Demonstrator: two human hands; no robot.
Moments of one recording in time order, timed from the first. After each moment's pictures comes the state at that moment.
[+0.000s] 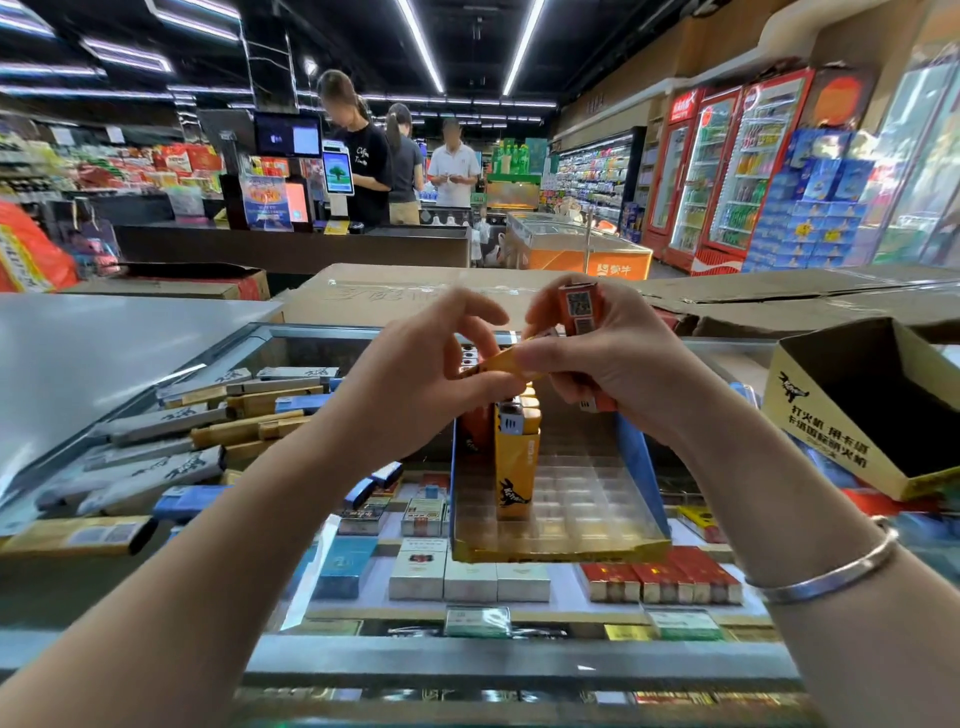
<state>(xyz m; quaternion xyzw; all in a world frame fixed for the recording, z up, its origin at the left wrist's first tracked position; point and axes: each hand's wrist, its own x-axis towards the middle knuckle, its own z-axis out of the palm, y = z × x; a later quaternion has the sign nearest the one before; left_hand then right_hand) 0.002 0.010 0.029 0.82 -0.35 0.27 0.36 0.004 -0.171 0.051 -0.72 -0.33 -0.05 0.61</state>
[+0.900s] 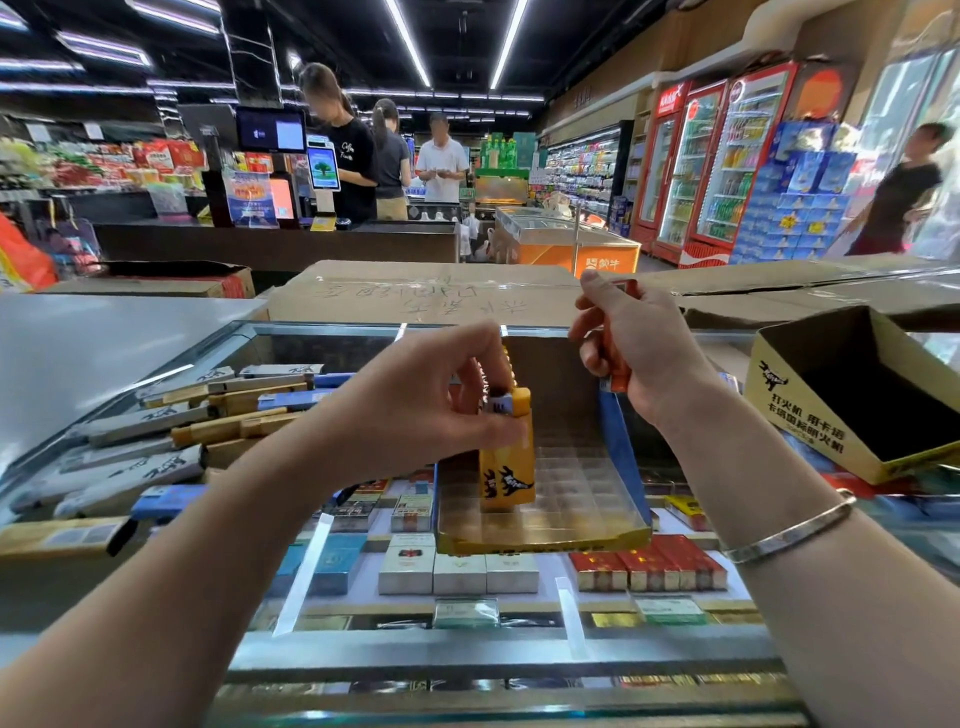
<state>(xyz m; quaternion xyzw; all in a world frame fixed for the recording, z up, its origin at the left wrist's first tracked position) -0.010 0.007 0.029 0.82 -0.40 0.12 0.40 0.025 -0.193 0.042 -0.69 -0.06 -0.15 0.70</state>
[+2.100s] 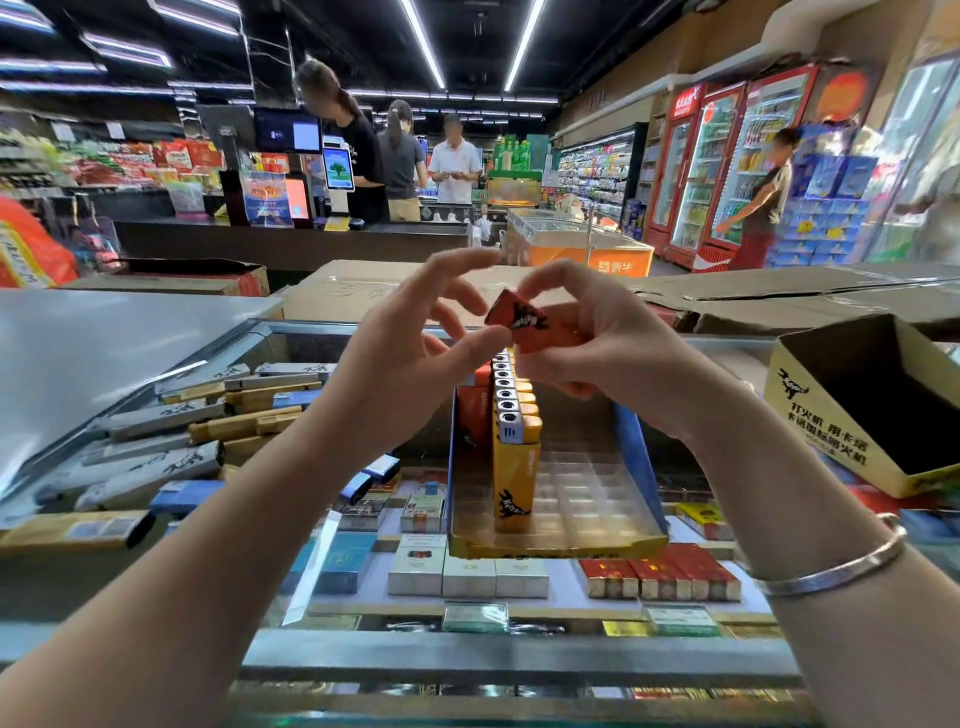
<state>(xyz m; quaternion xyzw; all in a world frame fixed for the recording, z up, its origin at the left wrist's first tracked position) 0.000 0.010 0.033 0.78 -0.34 0.29 0.45 0.005 -0.178 0.052 -0.75 -0.35 -0.01 0.56</state>
